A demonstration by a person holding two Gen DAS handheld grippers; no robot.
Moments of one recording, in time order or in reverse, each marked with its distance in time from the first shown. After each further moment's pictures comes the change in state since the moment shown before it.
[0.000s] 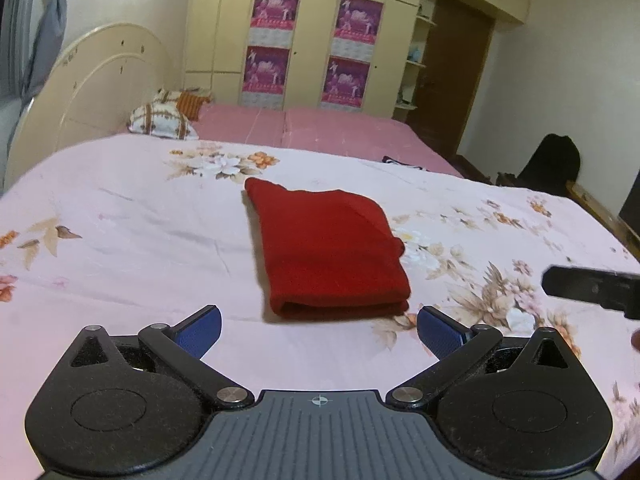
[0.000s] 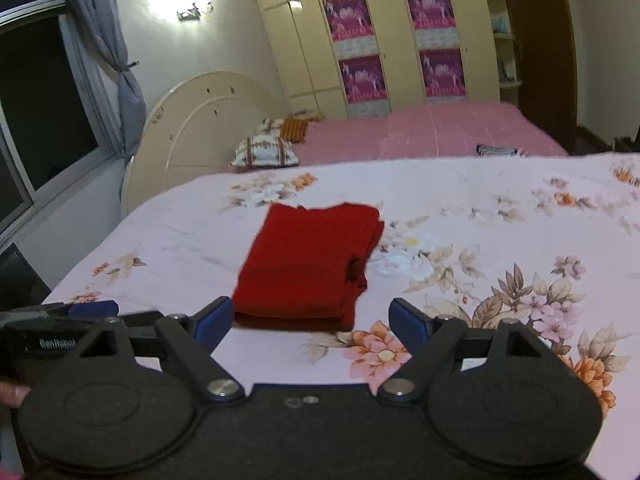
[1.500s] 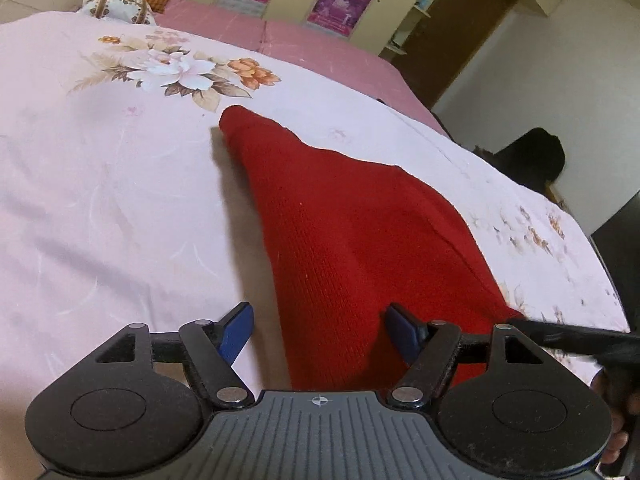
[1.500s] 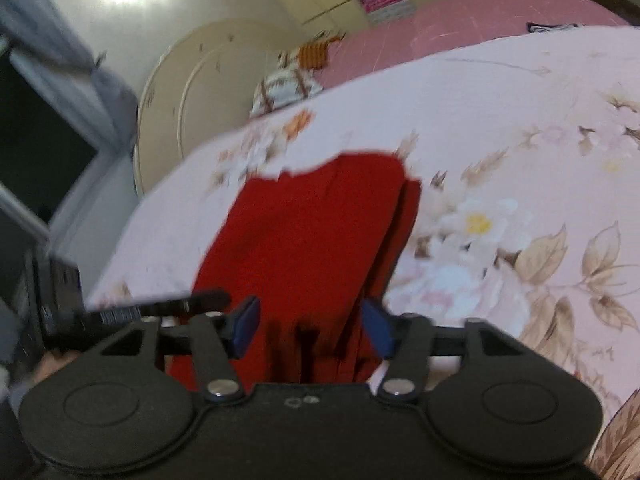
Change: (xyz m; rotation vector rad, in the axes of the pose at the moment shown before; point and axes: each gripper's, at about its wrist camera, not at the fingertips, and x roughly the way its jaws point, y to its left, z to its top) left arm 0.286 0.085 0.065 -0.183 0.262 -0.228; right arm 0.227 -0.101 0.044 0.200 0.273 0.241
